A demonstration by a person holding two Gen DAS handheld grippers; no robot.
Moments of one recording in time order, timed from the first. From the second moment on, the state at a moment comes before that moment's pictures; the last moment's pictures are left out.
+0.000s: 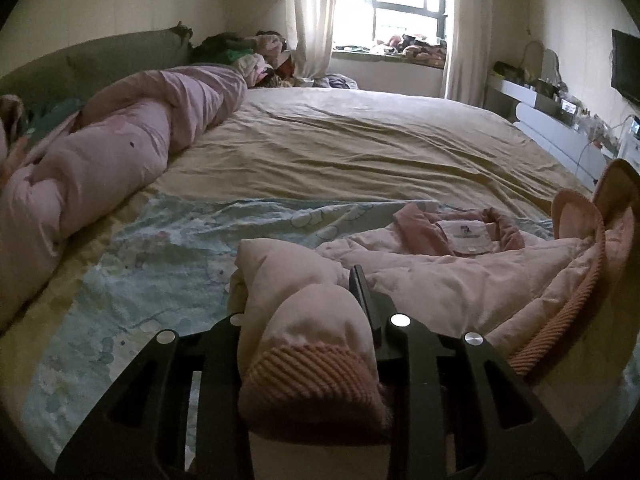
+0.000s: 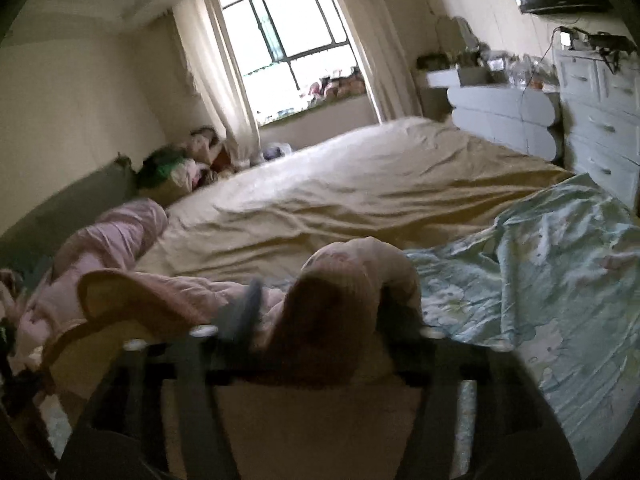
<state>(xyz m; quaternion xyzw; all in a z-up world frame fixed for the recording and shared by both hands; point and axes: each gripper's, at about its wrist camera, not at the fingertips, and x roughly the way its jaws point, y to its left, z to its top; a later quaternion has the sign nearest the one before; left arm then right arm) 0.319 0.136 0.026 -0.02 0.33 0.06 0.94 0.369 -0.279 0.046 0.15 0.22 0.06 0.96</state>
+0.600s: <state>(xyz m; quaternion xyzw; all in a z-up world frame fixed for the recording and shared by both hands) 0.301 0.129 0.055 -0.05 0.30 0.03 0.95 0.360 -0.144 -0.047 -0.04 0.40 0.17 0.90</state>
